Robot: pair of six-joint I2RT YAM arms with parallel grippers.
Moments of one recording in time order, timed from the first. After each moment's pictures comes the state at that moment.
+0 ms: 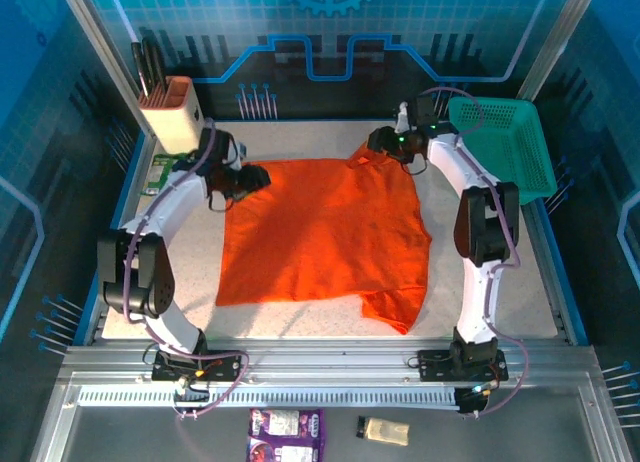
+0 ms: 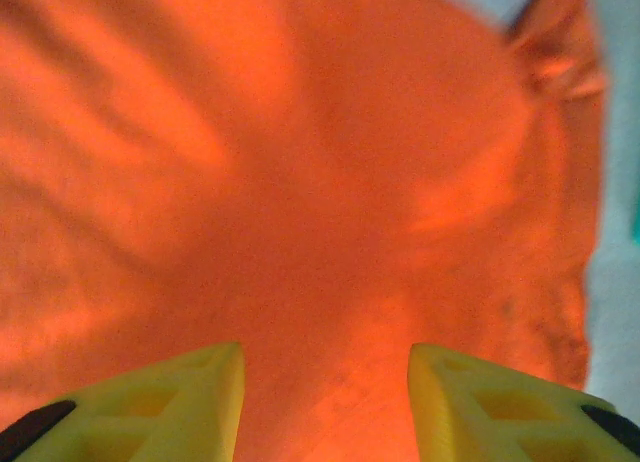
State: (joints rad) left arm -0.09 1.66 1.24 -0.62 0.38 -0.55; right arm 0.18 2.15 1.86 -0.60 -0.37 0.47
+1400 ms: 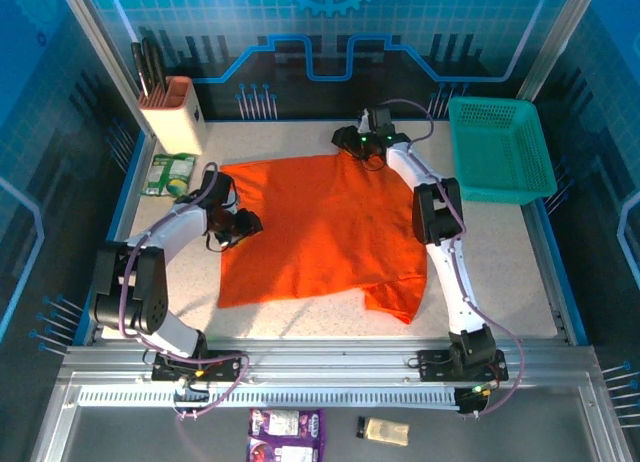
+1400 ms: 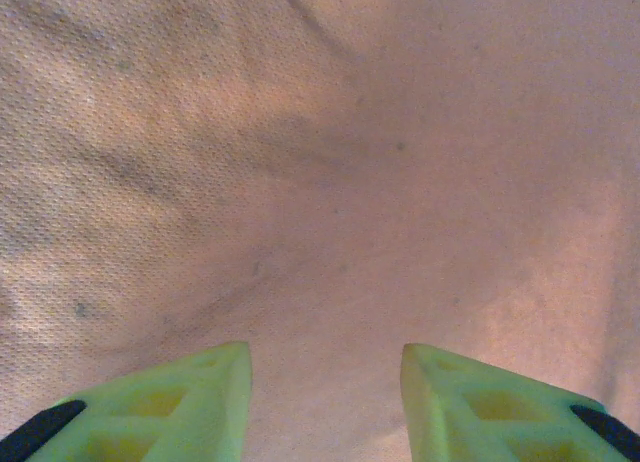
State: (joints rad) left arm -0.09 1.55 0.93 -0.59 0.31 -0.59; right arm 0.26 2.67 2.34 -0.37 -0.50 0.71
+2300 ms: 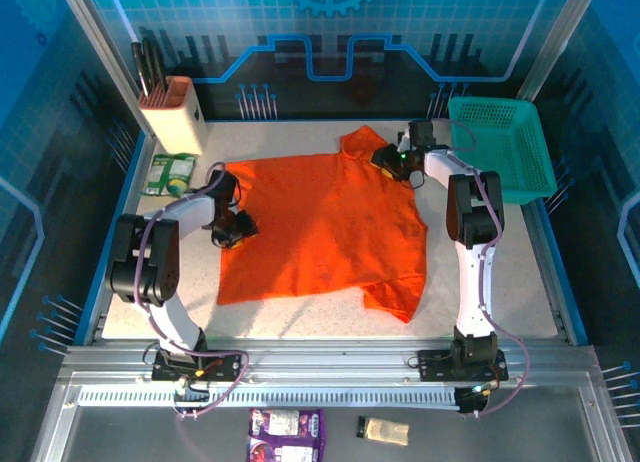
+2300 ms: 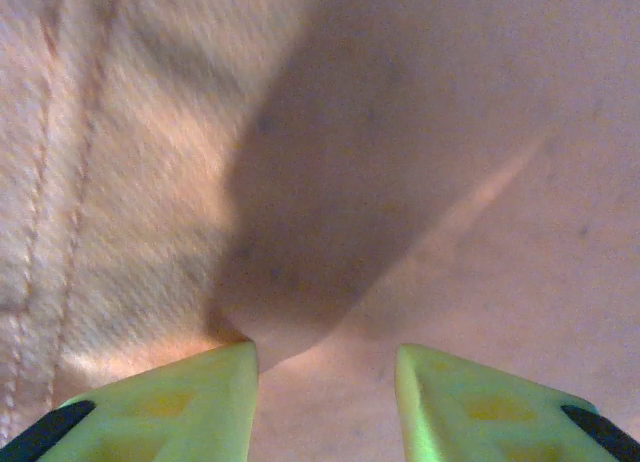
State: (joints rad) left arm -0.06 1.76 1.04 -0.61 0.20 -0.59; right arm 0.09 2.38 1.82 -0.36 -0.51 0.61
